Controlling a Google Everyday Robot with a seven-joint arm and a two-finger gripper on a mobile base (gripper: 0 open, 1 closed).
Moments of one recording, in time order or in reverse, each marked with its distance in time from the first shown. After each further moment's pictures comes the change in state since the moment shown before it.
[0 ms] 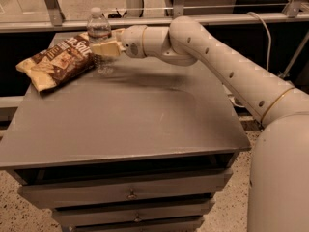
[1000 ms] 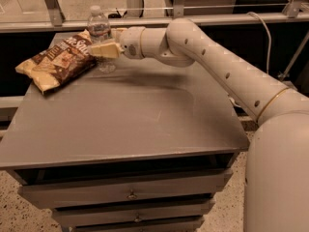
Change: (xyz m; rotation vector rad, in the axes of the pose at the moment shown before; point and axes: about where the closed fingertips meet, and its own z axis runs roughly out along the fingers) arm 0.004 -0.004 0.009 0.006 -0.002 -0.001
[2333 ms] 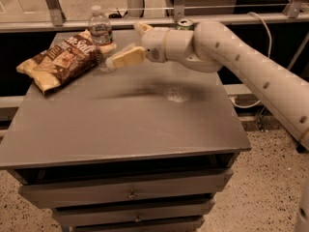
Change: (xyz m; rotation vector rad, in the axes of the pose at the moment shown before) arm -0.007 0.013 -0.074 0.048 -0.005 -0.068
